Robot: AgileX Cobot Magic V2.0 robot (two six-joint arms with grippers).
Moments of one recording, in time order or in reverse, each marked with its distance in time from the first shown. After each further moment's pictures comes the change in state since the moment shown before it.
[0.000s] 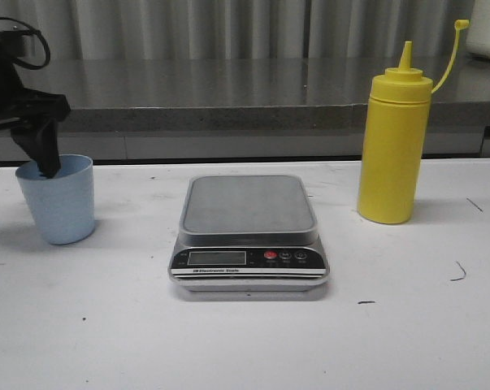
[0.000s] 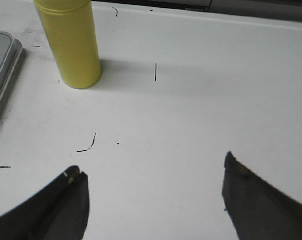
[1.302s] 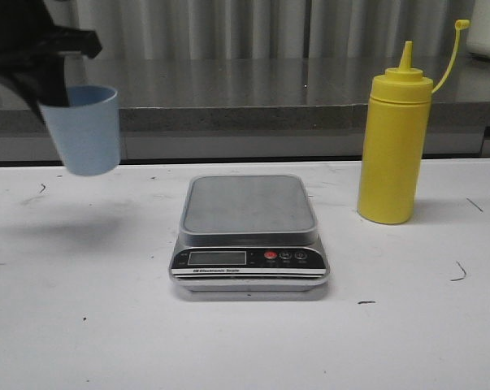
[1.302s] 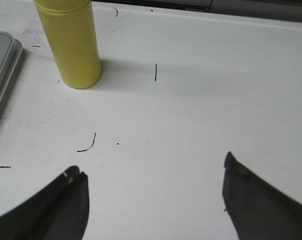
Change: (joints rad) left arm -0.117 -0.075 -0.178 0.001 0.154 0.000; right arm 0.000 0.000 0.000 0.000 0.001 -0.002
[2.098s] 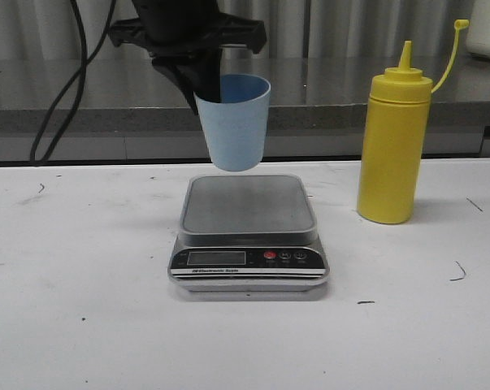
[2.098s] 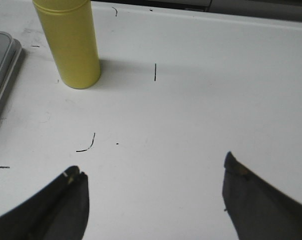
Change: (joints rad) left arm -0.317 0.177 -0.221 0.100 -0.029 -0.129; right arm 0.000 0.000 0.000 0.000 0.000 0.000
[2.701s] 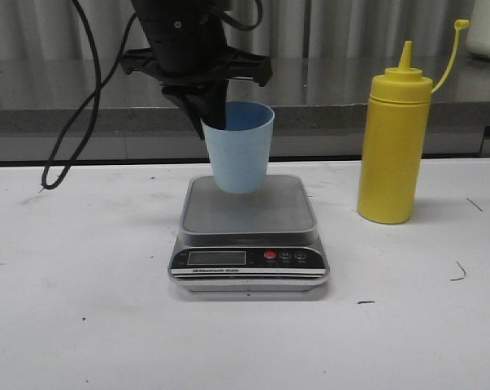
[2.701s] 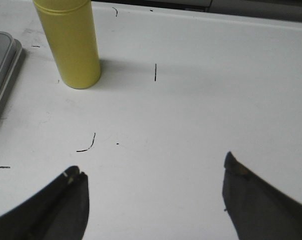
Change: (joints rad) left arm 0.000 0.054 -0.008 0.002 -0.021 -0.004; right arm 0.000 0.000 0.000 0.000 0.000 0.000
